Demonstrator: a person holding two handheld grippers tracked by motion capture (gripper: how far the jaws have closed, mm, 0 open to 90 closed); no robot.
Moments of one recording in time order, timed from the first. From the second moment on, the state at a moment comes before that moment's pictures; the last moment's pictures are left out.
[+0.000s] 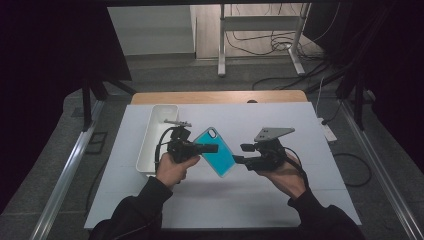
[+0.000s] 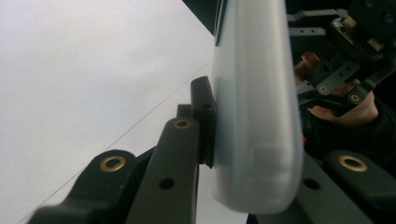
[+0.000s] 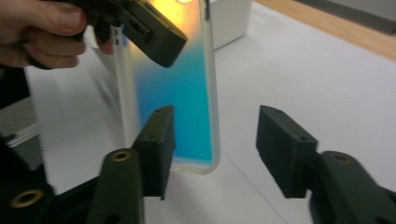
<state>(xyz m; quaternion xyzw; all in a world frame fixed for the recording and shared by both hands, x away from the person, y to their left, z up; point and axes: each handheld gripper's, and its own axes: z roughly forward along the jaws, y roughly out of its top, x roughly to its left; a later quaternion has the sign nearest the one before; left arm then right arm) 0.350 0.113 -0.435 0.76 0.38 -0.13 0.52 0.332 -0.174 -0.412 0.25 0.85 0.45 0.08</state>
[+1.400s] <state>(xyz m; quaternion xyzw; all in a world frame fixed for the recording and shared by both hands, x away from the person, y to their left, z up) 0.339 0.100 -0.419 0.80 0.28 -0.13 0.52 0.331 -0.149 -0.429 0.22 0.88 0.42 -0.04</state>
